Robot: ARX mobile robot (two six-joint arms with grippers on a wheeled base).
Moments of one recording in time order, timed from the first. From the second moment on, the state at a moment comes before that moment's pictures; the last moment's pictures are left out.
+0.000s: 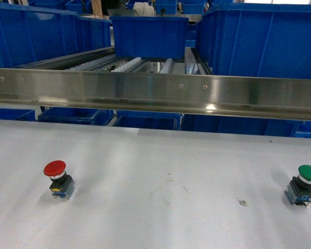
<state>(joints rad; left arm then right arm) 0.00 0.01 0.01 0.00 0.00 0.00 0.00 0.00 0.01 0.00 0.00 -0.02</state>
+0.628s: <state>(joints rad) 0.09 1.13 0.28 0.73 0.18 0.00 0.05 1.35 0.37 0.76 0.00 -0.09</state>
